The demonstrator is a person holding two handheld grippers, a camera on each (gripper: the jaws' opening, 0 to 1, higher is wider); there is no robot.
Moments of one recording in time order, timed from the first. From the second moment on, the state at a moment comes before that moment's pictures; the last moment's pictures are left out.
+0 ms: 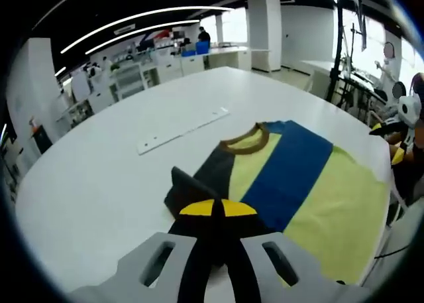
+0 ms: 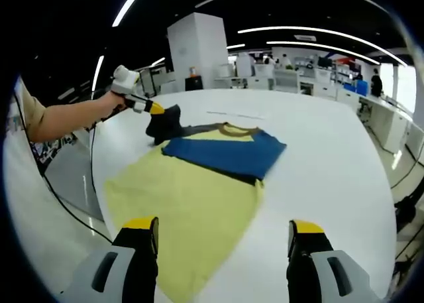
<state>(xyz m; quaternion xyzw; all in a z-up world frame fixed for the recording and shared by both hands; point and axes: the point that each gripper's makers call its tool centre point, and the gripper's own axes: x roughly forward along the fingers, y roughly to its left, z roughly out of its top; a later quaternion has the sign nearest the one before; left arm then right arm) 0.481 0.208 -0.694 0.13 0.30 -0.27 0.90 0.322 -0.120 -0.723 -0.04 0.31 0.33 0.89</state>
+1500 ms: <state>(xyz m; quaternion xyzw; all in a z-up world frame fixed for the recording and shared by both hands) 0.478 0.131 -0.755 0.16 0.34 -0.32 0.87 0.319 -0.121 -0.729 -0.03 0.32 0.33 0.89</state>
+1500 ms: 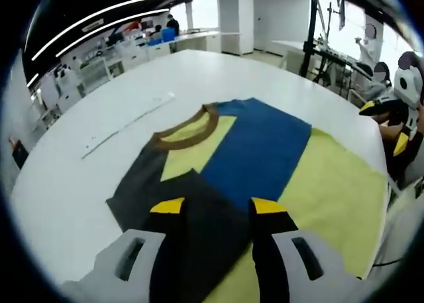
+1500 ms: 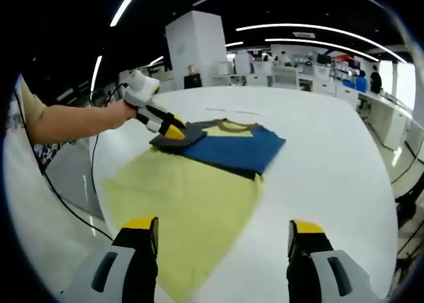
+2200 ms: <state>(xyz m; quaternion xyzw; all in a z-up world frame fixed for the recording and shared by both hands) 0.467 0.205 -0.770 0.12 0.37 -0.25 0.89 0.322 -0.112 -0.729 -0.04 0.32 0.34 0.89</state>
